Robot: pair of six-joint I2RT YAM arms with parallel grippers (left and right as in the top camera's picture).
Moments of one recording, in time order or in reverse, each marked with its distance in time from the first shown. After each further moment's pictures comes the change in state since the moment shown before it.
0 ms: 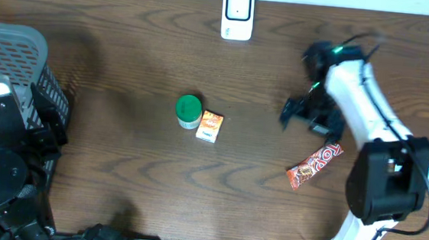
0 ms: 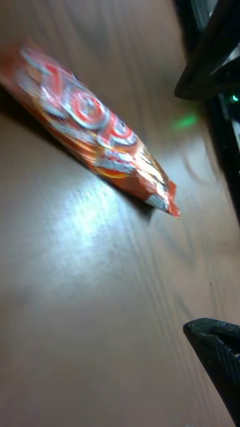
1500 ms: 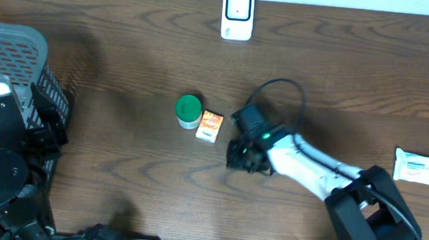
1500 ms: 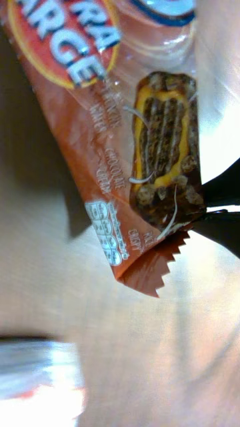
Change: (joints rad) left arm 0.000 0.000 0.000 0.000 0.000 0.000; right arm 0.466 -0.214 -0.626 0.899 -0.159 0.048
